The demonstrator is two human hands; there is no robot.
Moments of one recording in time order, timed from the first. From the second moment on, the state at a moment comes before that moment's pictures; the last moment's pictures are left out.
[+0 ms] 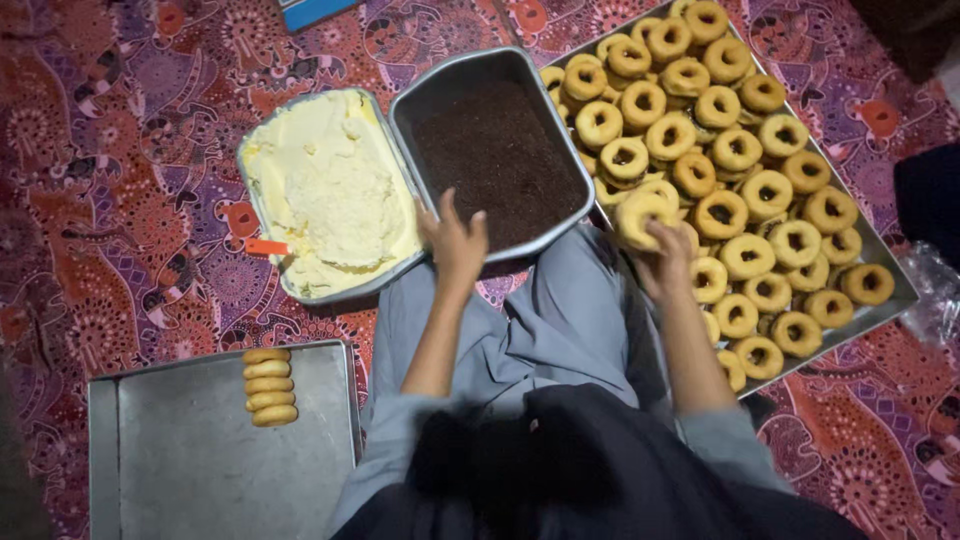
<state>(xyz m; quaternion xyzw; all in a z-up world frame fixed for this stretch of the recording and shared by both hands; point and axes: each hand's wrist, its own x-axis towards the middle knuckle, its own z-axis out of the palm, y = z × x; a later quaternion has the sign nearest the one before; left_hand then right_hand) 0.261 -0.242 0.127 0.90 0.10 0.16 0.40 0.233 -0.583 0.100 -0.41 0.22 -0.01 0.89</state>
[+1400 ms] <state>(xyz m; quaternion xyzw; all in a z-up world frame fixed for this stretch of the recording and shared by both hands) 0.061 -0.106 0.070 0.31 0.34 0.28 0.84 0.163 -0.252 0.116 -0.72 -0.31 0.14 0.60</state>
